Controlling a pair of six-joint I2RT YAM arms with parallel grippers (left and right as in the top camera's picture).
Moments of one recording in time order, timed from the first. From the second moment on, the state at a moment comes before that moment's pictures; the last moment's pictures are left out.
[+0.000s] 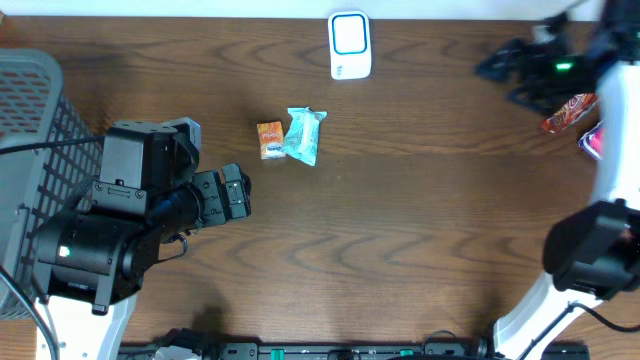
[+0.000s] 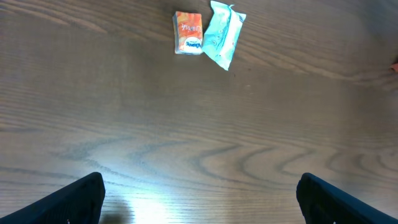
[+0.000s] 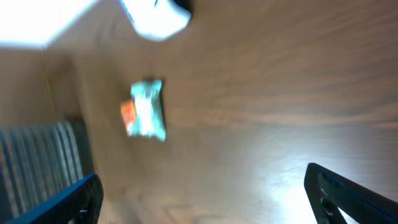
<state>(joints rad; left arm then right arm) -0.22 1.09 1.46 -1.34 0.12 -0.40 -0.19 1.99 2.00 -1.30 -0.67 0.13</state>
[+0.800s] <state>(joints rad) -0.22 1.09 1.46 -1.34 0.12 -0.40 0.44 2.00 1.52 -0.58 -0.41 0.44</state>
